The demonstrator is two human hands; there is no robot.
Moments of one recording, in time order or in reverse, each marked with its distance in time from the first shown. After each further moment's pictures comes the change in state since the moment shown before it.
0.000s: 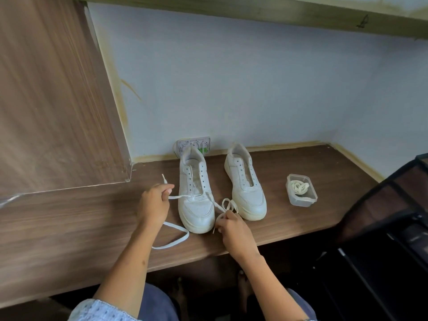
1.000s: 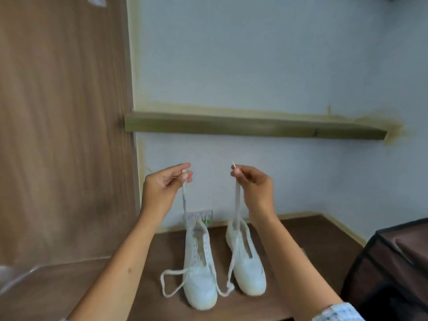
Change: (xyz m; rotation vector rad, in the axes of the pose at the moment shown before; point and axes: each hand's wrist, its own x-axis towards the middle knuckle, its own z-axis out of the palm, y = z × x) left_hand 0.052 0.175 -0.170 -0.908 0.046 0.324; right_hand 0.062 -0.130 -0.276 1.153 0.623 -0.014
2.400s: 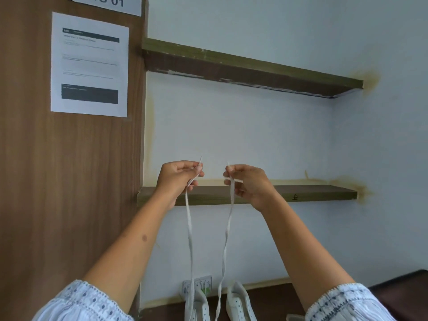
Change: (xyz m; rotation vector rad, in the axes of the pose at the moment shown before) left_hand 0.068 0.196 0.035 0.067 -0.018 -0.074; right_hand 0.038 -0.191 0.008 0.015 -0.223 0.110
